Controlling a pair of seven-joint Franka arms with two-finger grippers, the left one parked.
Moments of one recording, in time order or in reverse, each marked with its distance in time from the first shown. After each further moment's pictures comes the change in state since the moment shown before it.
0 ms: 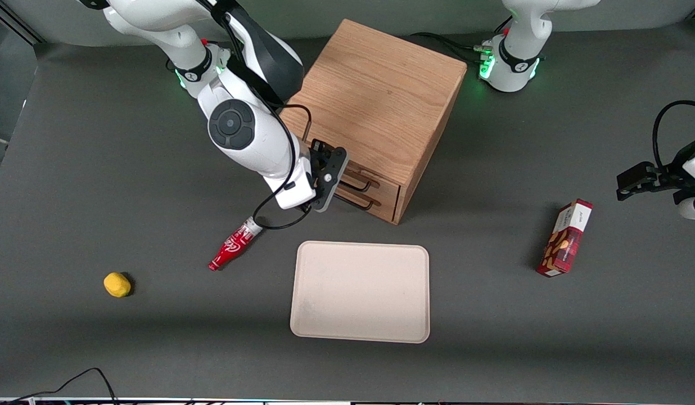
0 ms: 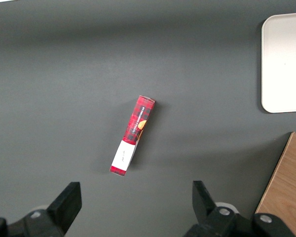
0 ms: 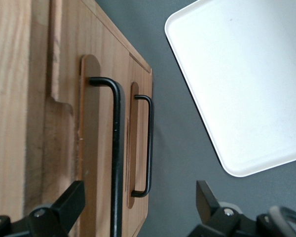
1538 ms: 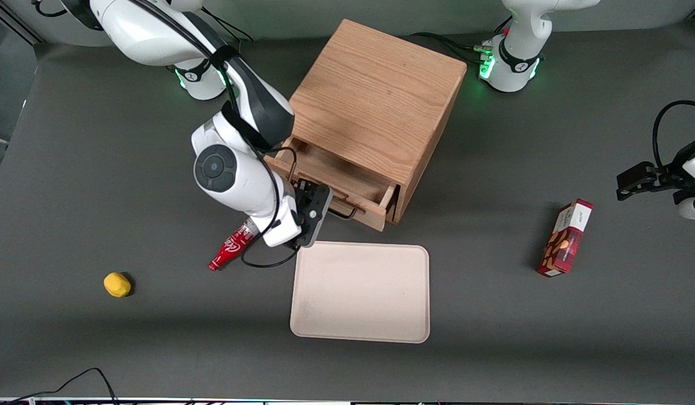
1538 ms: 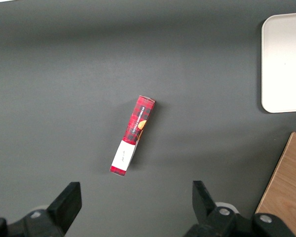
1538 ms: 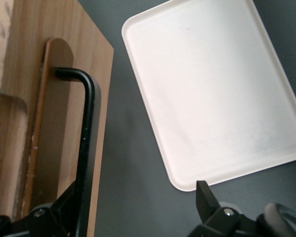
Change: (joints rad) arm -0.066 0.118 -0.020 0.067 -0.045 0.110 -0.162
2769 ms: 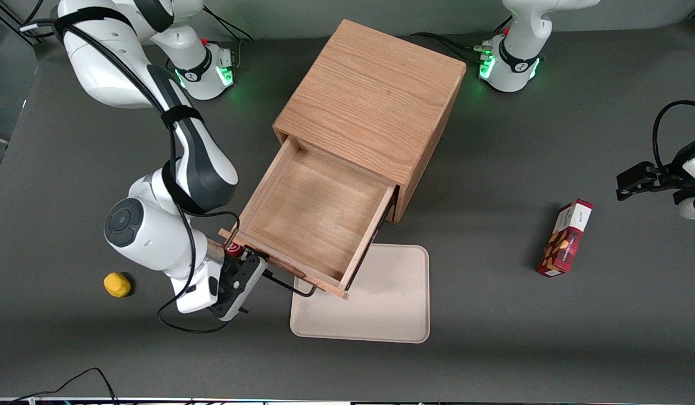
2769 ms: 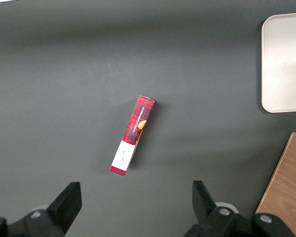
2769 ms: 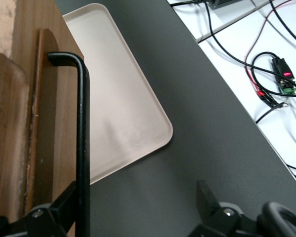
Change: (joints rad) arm -0.134 0.148 -0.074 0.191 -0.004 0.158 -0.075
